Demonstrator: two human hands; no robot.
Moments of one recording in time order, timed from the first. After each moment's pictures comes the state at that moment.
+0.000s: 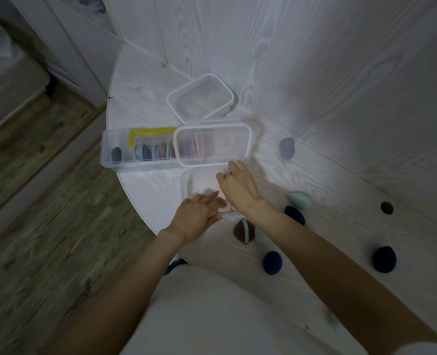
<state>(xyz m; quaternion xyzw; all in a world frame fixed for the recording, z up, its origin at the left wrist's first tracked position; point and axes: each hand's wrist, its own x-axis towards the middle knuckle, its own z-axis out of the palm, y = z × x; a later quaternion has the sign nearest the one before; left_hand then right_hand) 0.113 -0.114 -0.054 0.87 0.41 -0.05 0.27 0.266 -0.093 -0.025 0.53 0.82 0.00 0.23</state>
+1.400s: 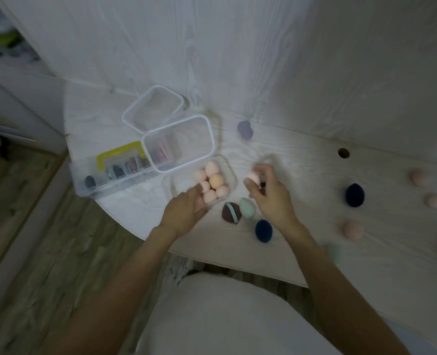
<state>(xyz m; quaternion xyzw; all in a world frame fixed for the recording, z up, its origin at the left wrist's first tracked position) 0.117 -0.117 -0.045 0.88 0.39 -0.04 0.27 0.304 -0.230 0.021 0.80 0.40 -0.26 -0.36</state>
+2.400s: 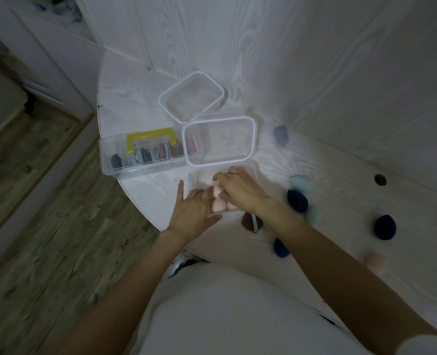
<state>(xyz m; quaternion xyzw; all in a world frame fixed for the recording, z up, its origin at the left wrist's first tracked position) 0.087 -0.113 -0.060 0.90 0.41 -0.03 0.16 0.262 -0.116 -0.031 0.61 0.77 -0.19 -0.01</state>
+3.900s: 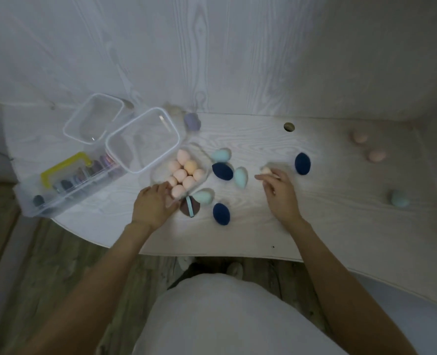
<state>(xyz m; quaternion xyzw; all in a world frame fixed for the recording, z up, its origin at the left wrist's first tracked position) 0.157 -0.141 -0.044 0.92 0.37 -0.02 0.15 0.387 -0.349 -0.025 0.86 0.35 -0.16 -0.35</state>
